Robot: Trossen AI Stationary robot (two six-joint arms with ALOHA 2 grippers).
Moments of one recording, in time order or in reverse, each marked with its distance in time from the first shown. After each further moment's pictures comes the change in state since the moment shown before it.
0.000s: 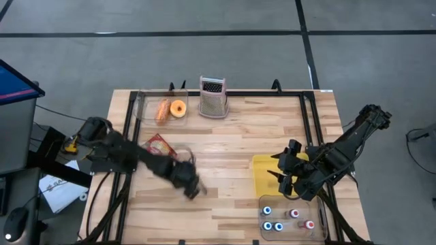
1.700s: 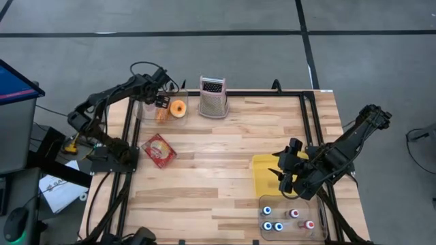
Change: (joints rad) left arm 1.367 -0.138 0.063 -0.309 -0.446 0.910; right arm -0.008 0.000 0.000 -0.047 0.008 -0.007
